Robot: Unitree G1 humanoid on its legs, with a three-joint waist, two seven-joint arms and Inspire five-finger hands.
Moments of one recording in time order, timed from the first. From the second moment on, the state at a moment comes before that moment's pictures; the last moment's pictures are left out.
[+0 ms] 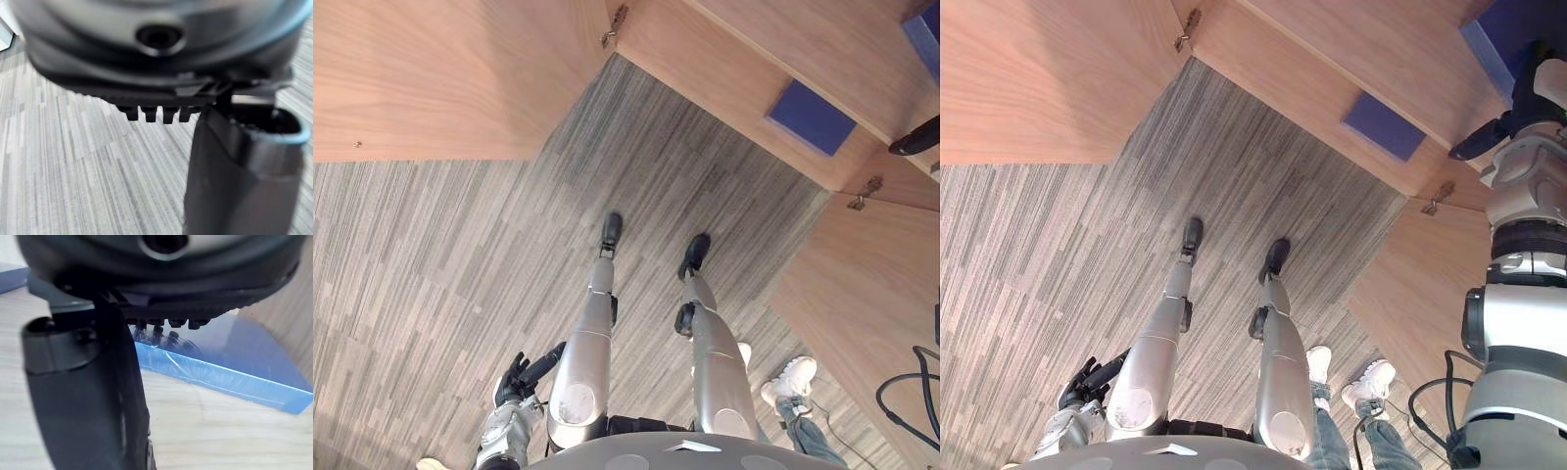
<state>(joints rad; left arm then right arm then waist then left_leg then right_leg) 0.07 0.05 0.38 0.97 -0.27 -0.09 -0.02 -1.00 -0.94 0.05 1.02 -0.65 0.12 -0.10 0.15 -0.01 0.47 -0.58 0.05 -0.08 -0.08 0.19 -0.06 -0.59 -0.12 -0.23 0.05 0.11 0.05</state>
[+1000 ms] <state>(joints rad) -0.05 0.02 0.45 0.97 -0.26 -0.10 0.08 -0.43 -0.46 -0.21 0.12 -0.27 0.12 -0.31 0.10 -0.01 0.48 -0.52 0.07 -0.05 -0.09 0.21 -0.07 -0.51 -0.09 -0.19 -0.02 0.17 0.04</state>
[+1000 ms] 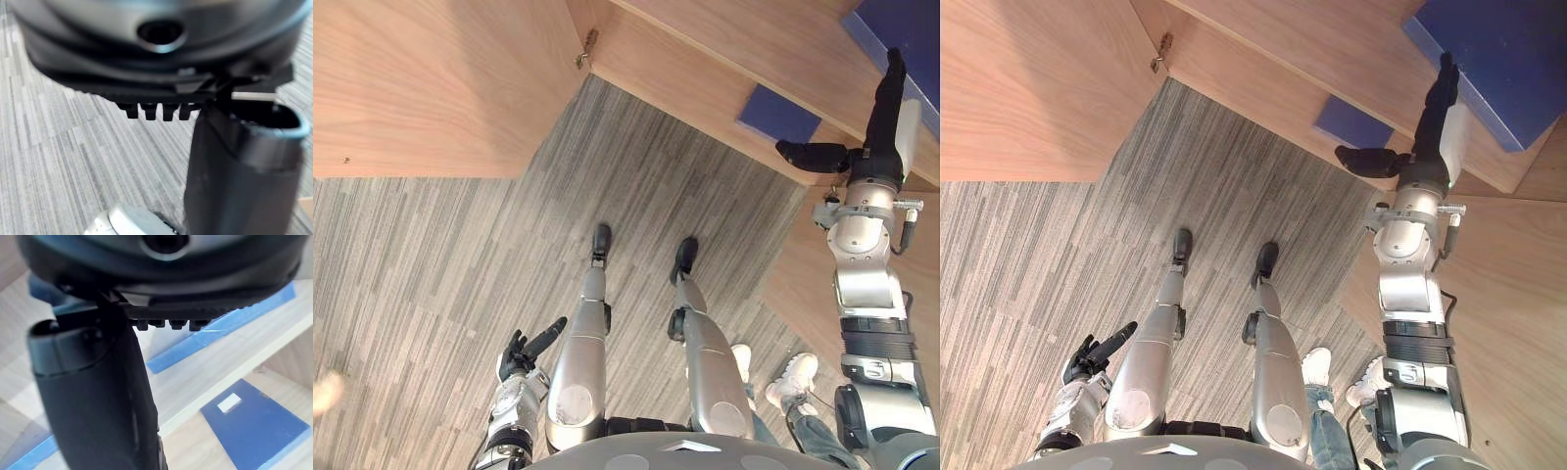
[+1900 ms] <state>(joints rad) -0.01 0.16 0.45 0.98 -0.26 -0.11 -0.04 -0.85 -0.83 -0.18 0.93 0.12 0.03 -0.02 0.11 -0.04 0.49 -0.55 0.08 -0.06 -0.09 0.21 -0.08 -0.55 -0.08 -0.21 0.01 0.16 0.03</state>
